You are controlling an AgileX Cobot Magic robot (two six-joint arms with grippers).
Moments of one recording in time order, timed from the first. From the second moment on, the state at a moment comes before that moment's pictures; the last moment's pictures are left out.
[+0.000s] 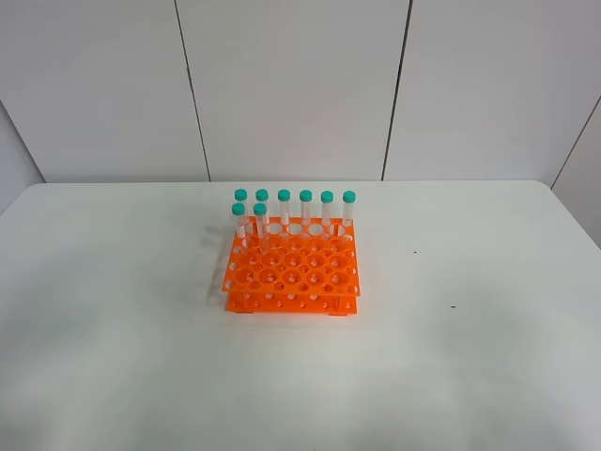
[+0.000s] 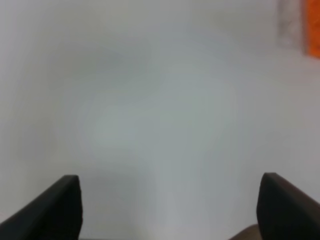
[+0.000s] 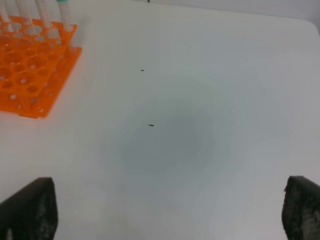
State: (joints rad) left arm 0.01 0.17 -0.51 0.02 1.05 -0.03; right arm 0.02 0.00 -0.50 0.08 1.03 -0.08
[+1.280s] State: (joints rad) left arm -0.04 -0.01 -0.51 0.02 1.05 -0.03; right arm 0.02 0.00 -0.50 0.08 1.03 -0.08
